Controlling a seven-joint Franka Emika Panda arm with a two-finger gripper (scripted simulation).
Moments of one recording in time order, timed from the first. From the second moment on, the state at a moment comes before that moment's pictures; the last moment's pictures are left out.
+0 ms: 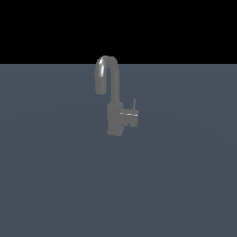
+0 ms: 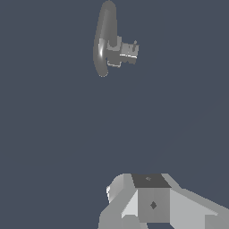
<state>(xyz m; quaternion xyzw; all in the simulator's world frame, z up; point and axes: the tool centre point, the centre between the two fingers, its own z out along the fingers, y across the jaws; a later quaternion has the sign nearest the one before) -0.252 -0.008 0.478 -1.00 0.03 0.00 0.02</state>
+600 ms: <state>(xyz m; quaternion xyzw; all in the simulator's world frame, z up) -0.239 -0.008 0.476 -1.00 0.05 0.01 0.04</state>
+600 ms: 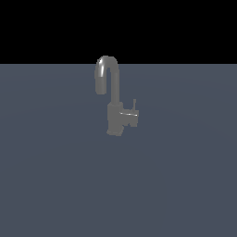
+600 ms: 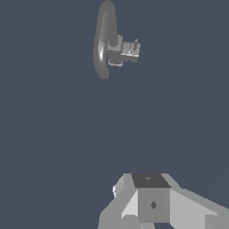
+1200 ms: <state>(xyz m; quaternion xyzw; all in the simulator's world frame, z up) -0.184 -0.011 0.462 -0.98 0.12 0.07 0.11</state>
